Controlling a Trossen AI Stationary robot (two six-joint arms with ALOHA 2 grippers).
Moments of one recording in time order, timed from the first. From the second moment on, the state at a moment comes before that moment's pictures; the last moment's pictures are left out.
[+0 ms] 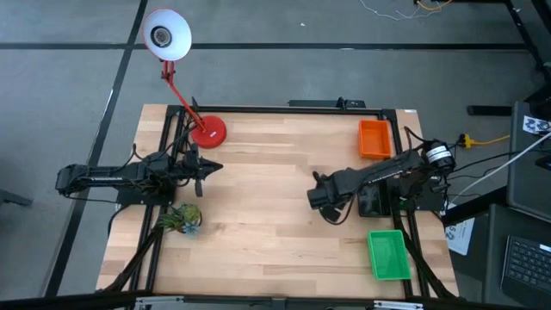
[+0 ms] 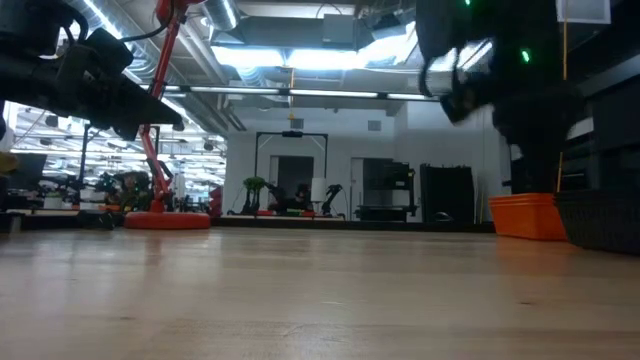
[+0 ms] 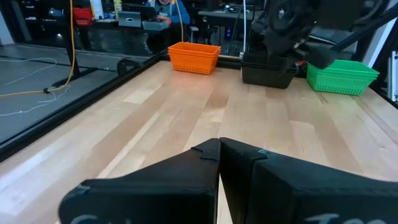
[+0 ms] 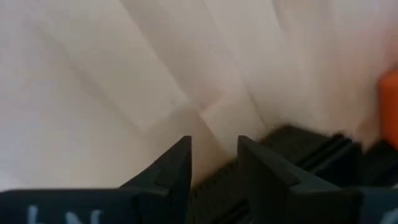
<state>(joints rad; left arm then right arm) 0.12 0.18 0.01 0.12 -0.14 -0.08 0.22 1.71 1.18 -1.23 0.15 0.81</state>
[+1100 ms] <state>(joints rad) 0.12 0.18 0.01 0.13 -0.14 -0.05 0.37 1.39 0.90 -0.80 0.41 0.71</state>
